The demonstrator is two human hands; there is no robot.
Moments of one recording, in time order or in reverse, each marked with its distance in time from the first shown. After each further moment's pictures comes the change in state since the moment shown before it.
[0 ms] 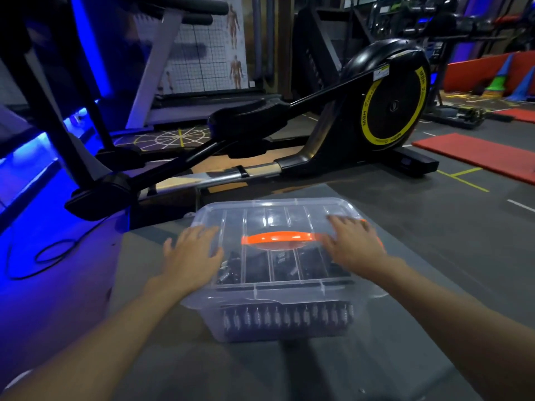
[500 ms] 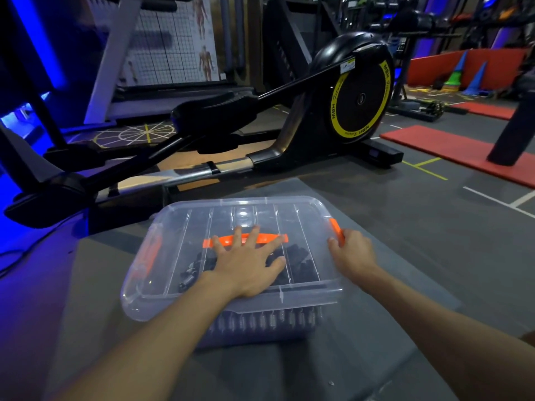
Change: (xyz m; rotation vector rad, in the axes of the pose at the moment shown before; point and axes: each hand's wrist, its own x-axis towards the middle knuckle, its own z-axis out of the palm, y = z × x) left_hand 0.004 0.133 0.040 0.139 -0.293 0.397; right_hand -0.021 0.053 0.021 0.443 0.124 0.460
